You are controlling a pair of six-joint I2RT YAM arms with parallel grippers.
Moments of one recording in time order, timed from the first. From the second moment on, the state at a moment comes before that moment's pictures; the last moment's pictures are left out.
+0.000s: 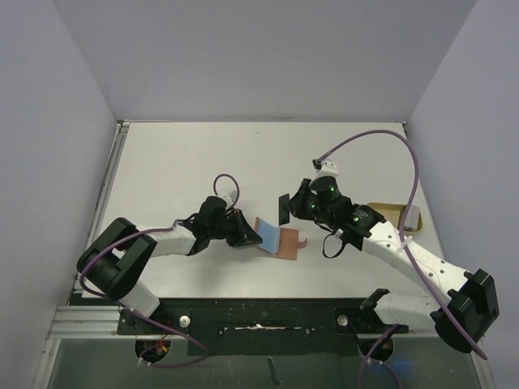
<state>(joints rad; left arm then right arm) -0.64 1.58 0.58 0.35 0.45 -1.03 0.70 1.14 0.90 -0.35 0.16 0.70</state>
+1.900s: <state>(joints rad) -0.66 1.58 0.52 0.38 0.37 -1.06 0.72 1.29 0.63 -0.21 0.14 0.76</state>
